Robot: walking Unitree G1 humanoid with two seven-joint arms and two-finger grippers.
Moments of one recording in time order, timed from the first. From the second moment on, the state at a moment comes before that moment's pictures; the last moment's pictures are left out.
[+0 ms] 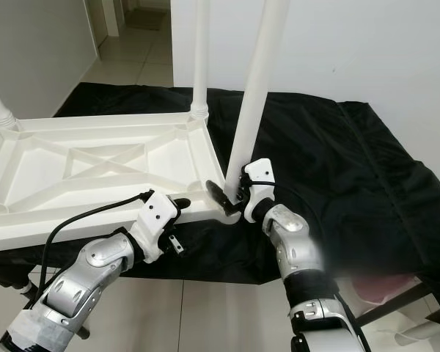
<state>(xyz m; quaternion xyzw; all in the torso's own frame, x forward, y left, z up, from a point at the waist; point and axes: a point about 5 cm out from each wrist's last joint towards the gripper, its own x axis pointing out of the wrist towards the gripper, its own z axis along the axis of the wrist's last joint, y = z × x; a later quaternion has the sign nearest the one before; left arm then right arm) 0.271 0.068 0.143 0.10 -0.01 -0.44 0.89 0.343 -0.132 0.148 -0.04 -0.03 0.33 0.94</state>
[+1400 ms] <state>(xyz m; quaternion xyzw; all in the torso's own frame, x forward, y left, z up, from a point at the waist) 0.271 0.069 0.142 0.10 -0.01 -0.44 0.89 0.330 -0.106 0.145 0.03 -0.03 0.13 0.99</state>
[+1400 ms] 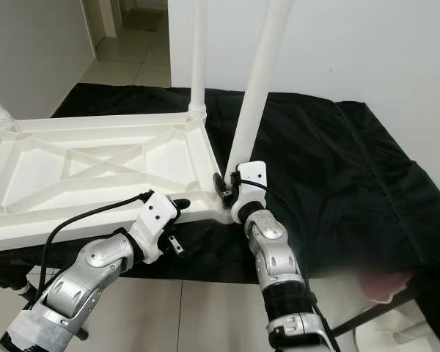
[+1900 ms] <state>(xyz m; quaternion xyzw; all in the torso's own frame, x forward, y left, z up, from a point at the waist) 0.270 0.068 0.141 0.11 -0.01 -0.44 0.89 0.320 -0.097 0.145 0.06 -0.01 0.01 1.00</state>
